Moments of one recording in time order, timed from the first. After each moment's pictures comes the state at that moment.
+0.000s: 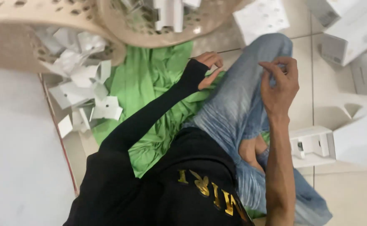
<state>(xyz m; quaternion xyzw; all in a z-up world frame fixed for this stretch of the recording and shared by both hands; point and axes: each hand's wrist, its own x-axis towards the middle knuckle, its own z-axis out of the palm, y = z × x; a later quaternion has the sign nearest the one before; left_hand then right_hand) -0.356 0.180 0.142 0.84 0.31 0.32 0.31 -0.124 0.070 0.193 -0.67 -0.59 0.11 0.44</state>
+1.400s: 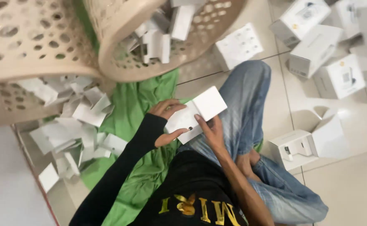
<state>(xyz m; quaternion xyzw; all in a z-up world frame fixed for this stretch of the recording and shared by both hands) -0.479 0.164 0.229 0.87 0.31 0.14 0.35 -0.284 0.048 0.110 -0.56 -0.28 0.54 0.56</state>
